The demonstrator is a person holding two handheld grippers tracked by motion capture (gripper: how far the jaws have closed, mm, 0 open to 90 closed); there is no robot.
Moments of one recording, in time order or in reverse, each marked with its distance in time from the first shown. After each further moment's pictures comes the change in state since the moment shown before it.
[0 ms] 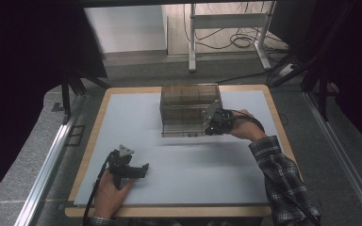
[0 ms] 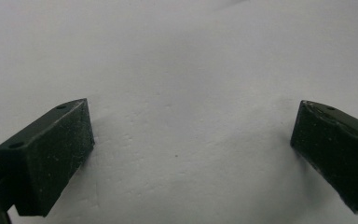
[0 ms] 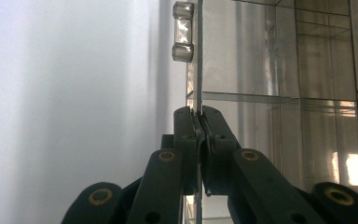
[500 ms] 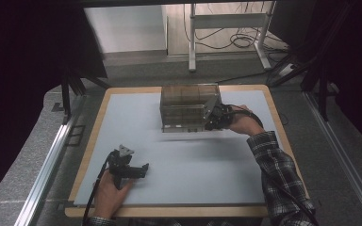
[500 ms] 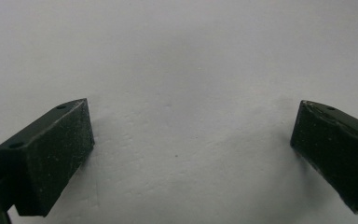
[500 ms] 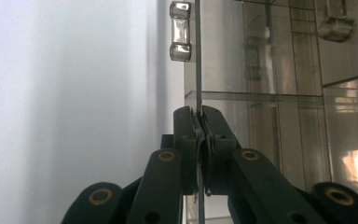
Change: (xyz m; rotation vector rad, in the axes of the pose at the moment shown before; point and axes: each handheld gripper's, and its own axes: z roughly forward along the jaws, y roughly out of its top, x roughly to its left) left arm 0.000 0.000 0.000 0.001 0.000 0.000; right arm -0.020 -0.002 0.001 -0.005 0.004 0.030
